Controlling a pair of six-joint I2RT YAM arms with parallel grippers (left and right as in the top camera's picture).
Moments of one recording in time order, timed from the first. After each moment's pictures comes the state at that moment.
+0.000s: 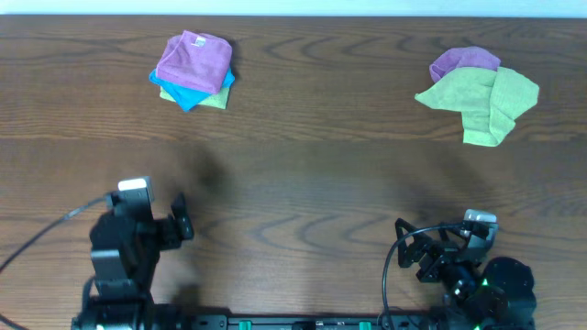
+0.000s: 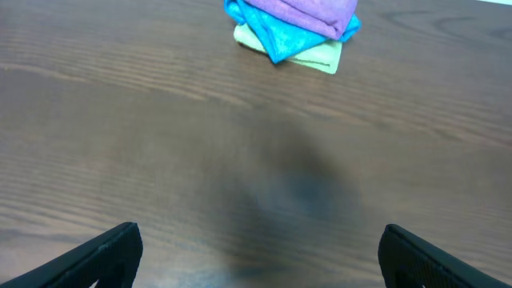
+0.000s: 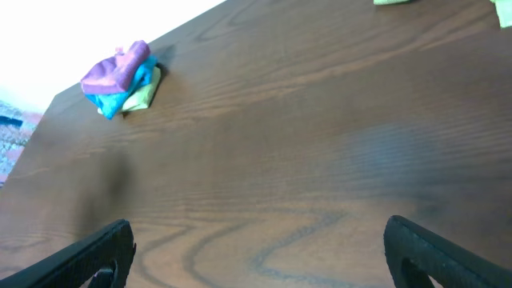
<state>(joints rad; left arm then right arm) 0.04 0.39 0.48 -0.67 -0.01 -0.11 0.07 0.14 0.47 -0.83 -0.25 0.47</state>
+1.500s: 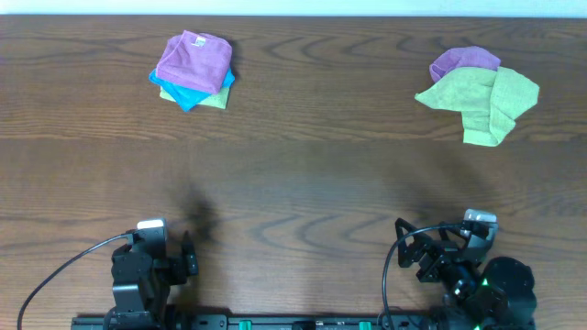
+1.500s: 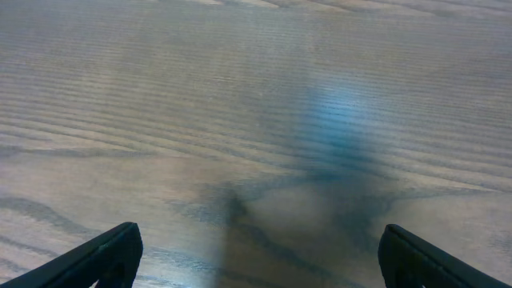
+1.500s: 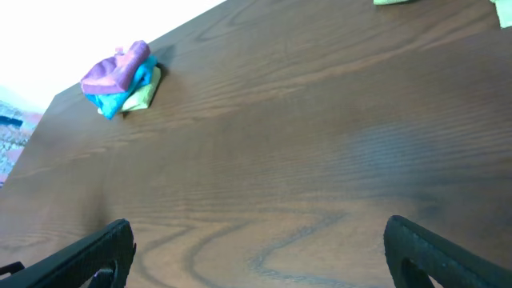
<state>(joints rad) 0.04 0.01 0.24 -0.91 -0.07 -0.02 0.07 0.14 0.47 -0.83 -0.25 0.47</state>
